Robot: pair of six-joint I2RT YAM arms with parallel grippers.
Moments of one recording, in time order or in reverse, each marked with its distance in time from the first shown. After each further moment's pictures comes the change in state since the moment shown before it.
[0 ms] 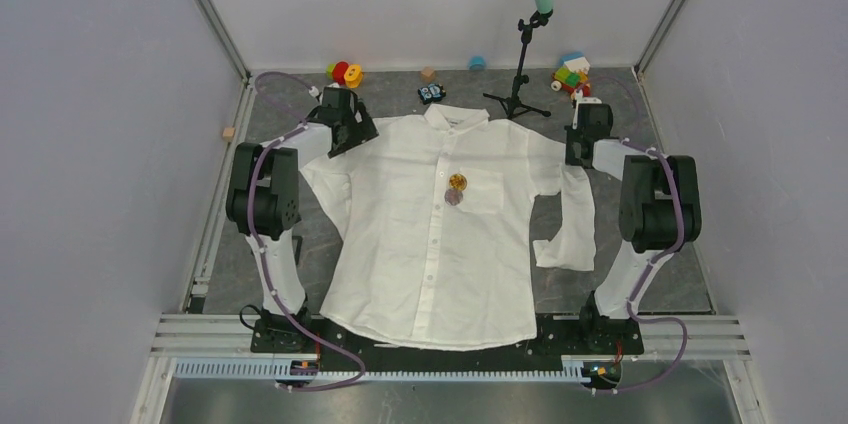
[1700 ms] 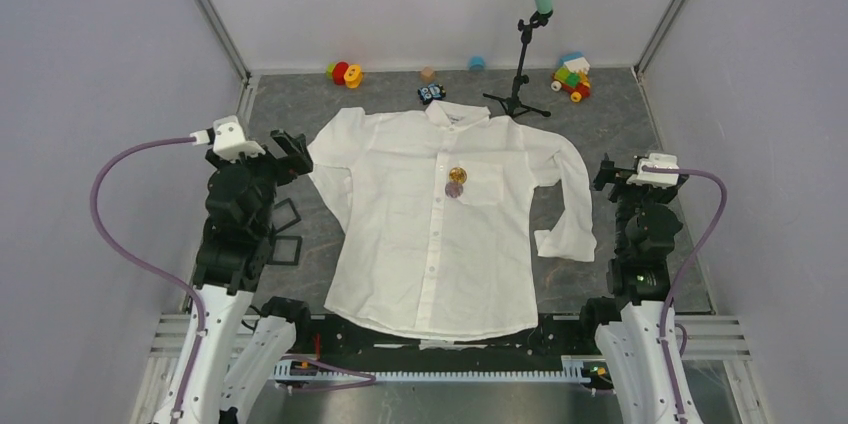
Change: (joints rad) left arm 0.006 -1.351 -0.420 -0.094 -0.169 0.273; right arm -0.026 -1.340 -0.619 0.261 0.011 -0.102
